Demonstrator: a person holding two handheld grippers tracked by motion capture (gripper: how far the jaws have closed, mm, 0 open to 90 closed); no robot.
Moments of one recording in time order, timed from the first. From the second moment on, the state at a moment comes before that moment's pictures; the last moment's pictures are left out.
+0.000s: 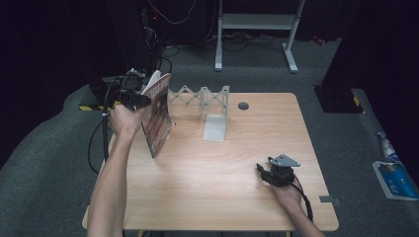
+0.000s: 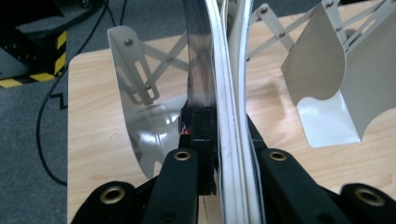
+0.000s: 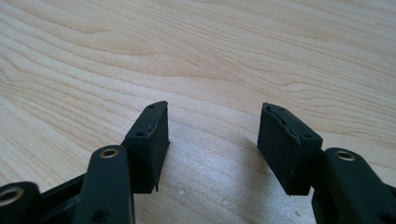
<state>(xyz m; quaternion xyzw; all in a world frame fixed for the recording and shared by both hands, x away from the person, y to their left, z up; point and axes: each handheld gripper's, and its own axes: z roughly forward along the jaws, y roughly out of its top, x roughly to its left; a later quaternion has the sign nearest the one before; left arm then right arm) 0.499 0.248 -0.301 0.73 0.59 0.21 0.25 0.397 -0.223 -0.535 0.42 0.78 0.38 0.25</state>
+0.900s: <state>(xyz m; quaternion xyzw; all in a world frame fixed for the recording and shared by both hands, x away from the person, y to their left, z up) 0.498 0.257 -0.302 0.68 0.61 0.25 0.32 0.397 -0.223 -0.535 0.42 0.78 0.38 0.25</state>
